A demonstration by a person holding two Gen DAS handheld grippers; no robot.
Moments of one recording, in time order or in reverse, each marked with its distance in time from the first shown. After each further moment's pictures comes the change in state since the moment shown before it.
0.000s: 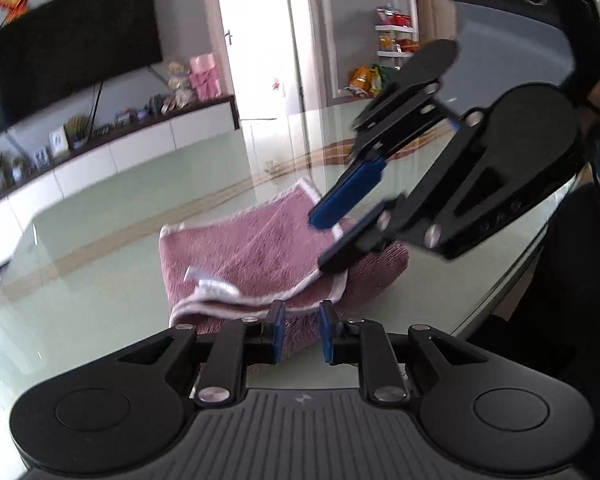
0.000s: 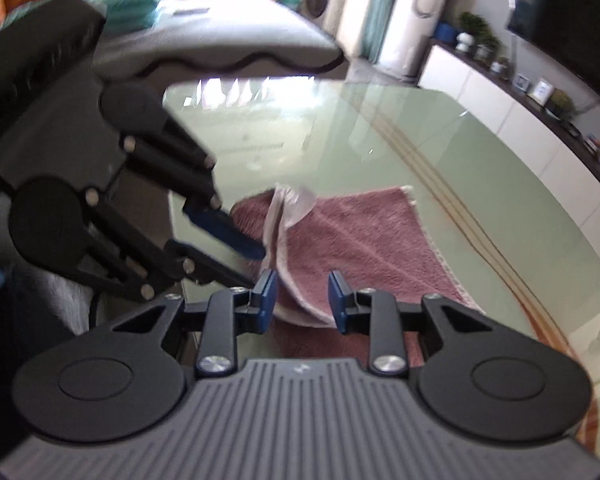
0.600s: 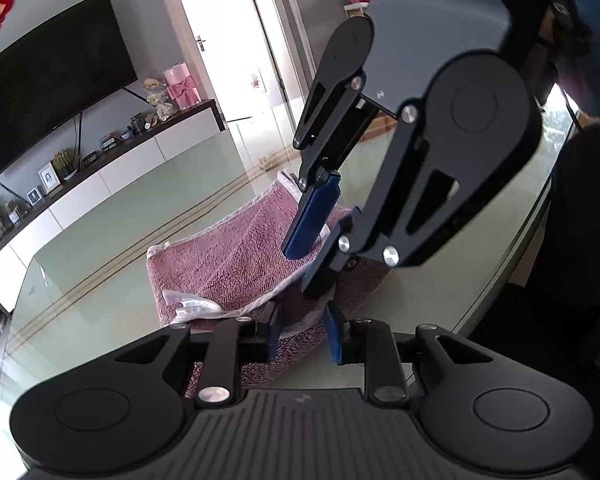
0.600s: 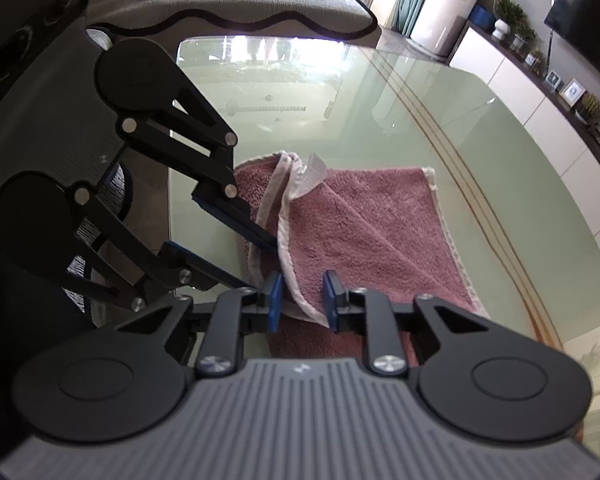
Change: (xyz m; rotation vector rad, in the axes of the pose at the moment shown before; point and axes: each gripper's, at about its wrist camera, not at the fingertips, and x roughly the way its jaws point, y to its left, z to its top) left arm 0.018 -0.016 0.005 0.137 0.055 0.021; right arm 0.021 -0.010 0.003 -0.064 0.086 0.063
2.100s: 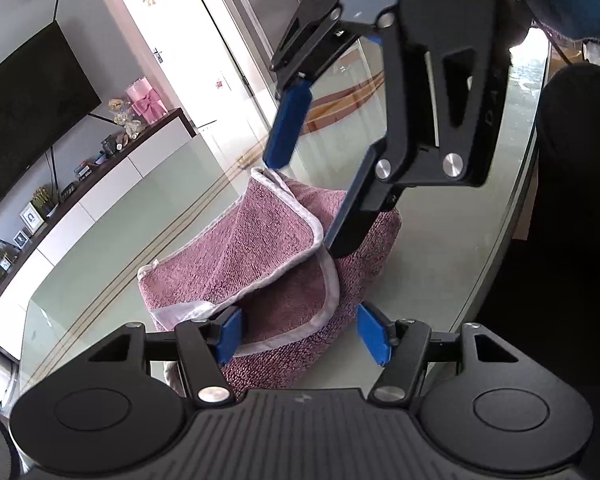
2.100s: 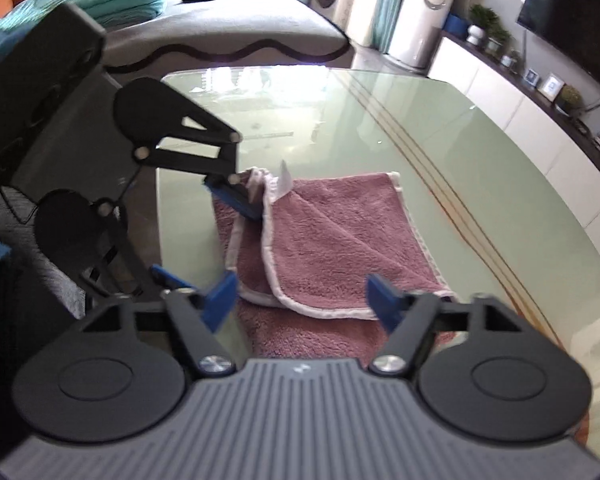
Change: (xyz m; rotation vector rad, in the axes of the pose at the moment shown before) left arm 0.021 -0.002 0.000 0.159 0.026 -0.025; right arm -0.025 -0.012 -0.008 0.074 -0.070 -0.021
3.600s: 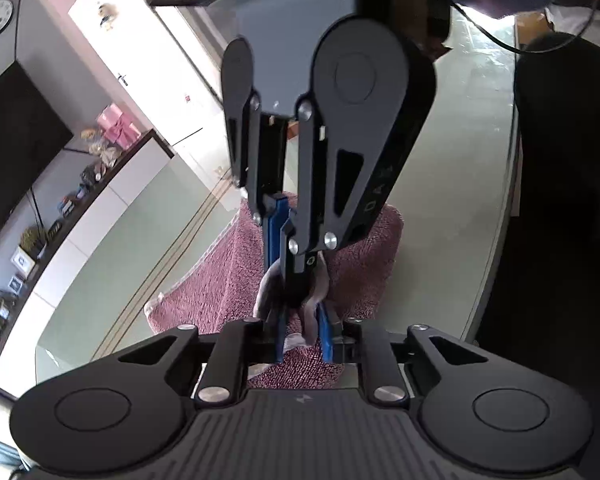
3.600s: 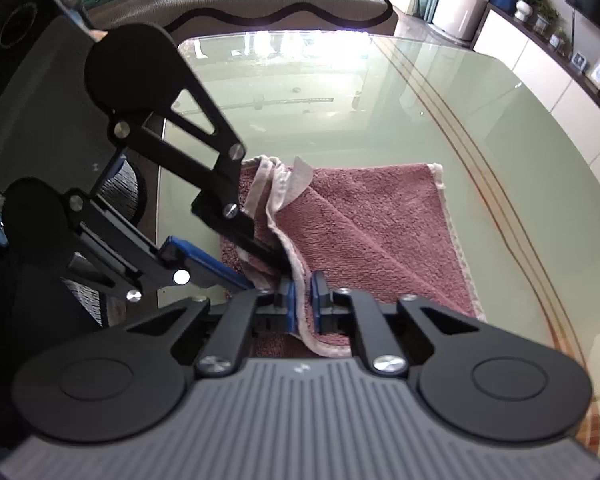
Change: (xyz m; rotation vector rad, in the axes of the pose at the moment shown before) left arm -0.005 0.010 0.007 0.149 0.006 -0.033; right arm 0.034 -0.013 0.021 -0.017 0.100 0.129
